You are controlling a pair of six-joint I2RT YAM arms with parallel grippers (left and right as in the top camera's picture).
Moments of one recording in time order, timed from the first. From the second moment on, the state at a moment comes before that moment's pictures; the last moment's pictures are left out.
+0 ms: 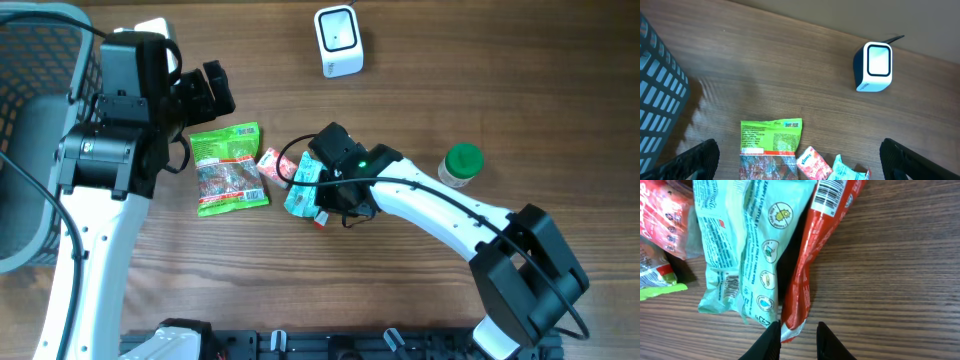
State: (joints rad) left arm -0.14 1.33 1.50 -0.91 -0.08 -0.34; right arm 0.73 1.80 1.17 -0.69 -0.12 0.89
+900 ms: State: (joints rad) left arm -0.14 1.33 1.50 -0.91 -0.08 -0.34; right arm 0.69 1.83 1.11 -0.70 -0.03 0.69
